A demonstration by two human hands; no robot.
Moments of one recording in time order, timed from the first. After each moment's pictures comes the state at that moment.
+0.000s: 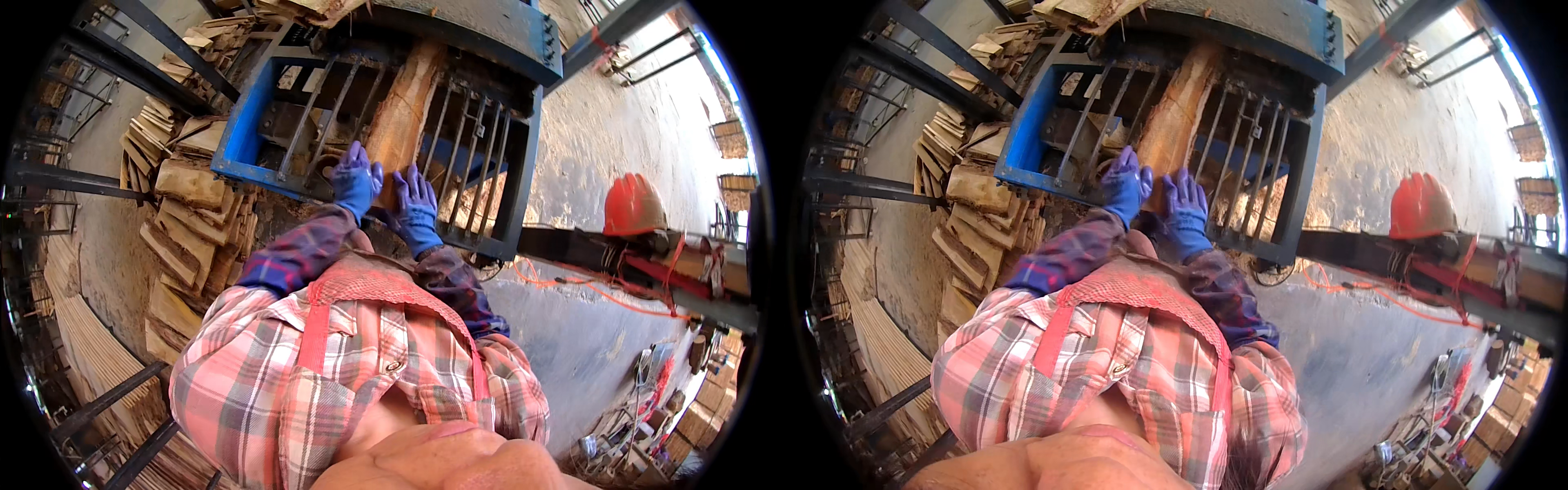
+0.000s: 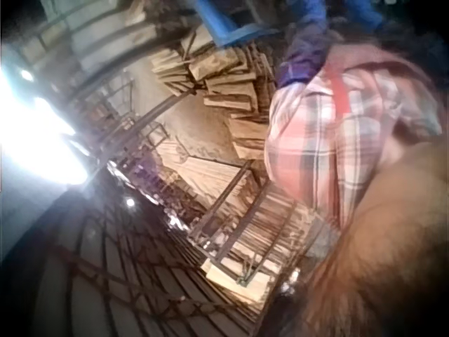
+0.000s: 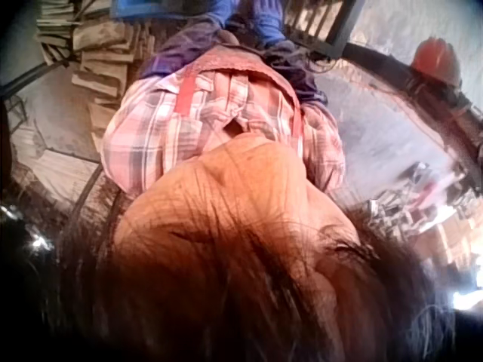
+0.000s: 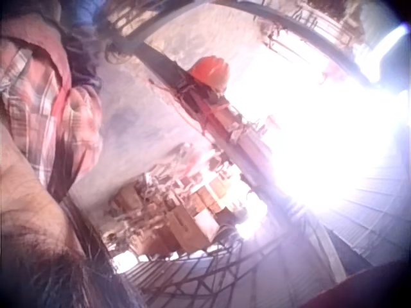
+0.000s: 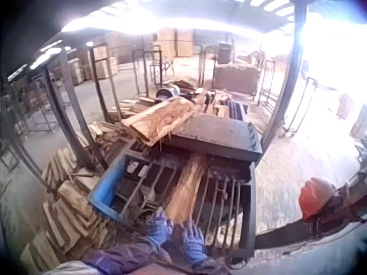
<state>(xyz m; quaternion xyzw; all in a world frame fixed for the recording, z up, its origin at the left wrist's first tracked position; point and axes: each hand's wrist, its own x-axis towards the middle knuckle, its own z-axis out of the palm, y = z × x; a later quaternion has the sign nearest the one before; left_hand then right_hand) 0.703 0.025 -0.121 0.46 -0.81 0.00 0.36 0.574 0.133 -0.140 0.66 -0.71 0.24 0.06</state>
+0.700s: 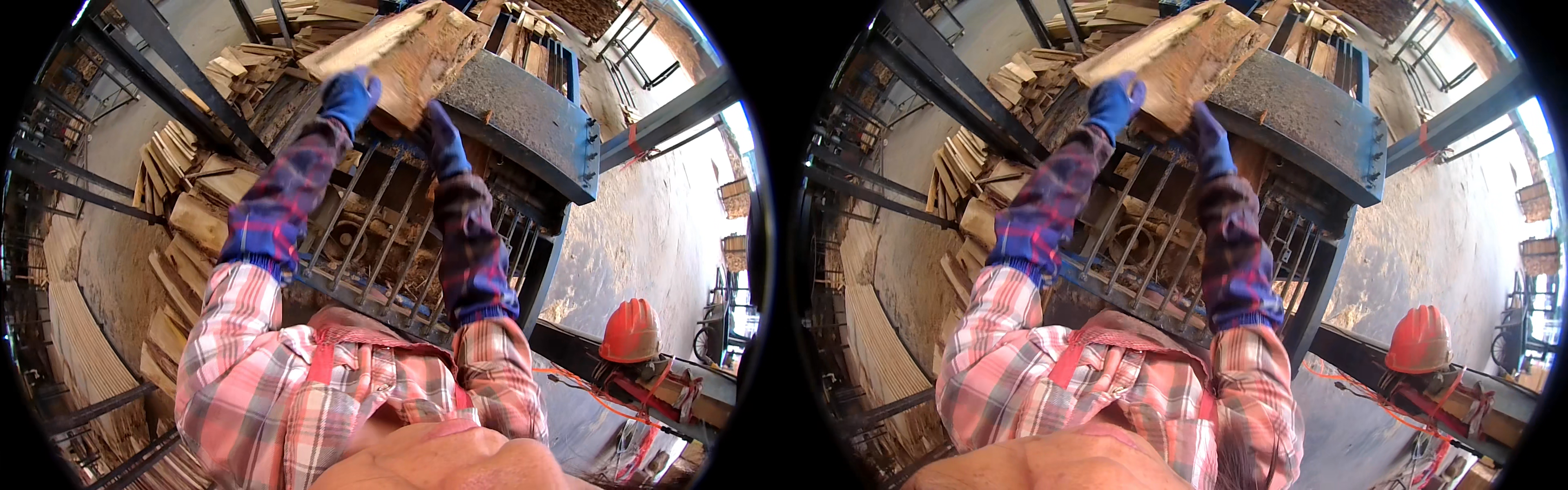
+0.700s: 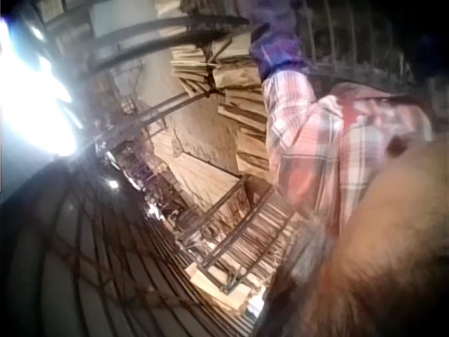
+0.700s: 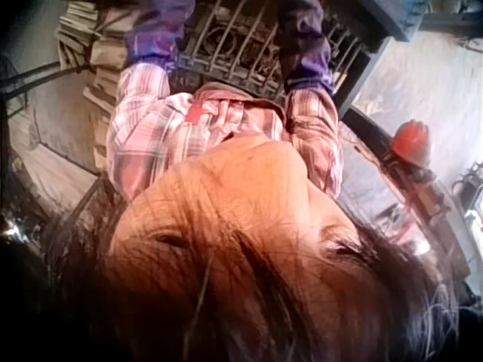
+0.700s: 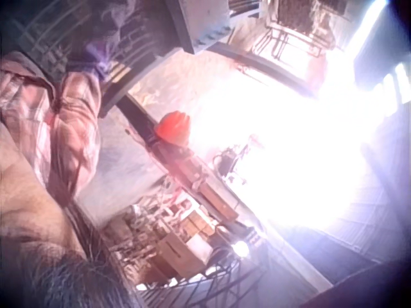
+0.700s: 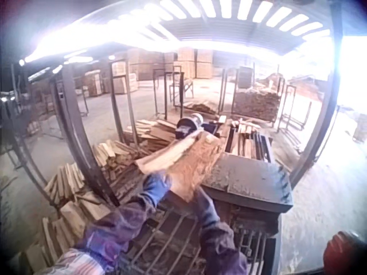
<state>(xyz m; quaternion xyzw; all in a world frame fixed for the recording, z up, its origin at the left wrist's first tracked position) 0.723 -0.333 0.056 0.50 -0.77 0.02 0.41 0.541 -0.227 0.032 0.25 -0.36 0.64 -0.63</state>
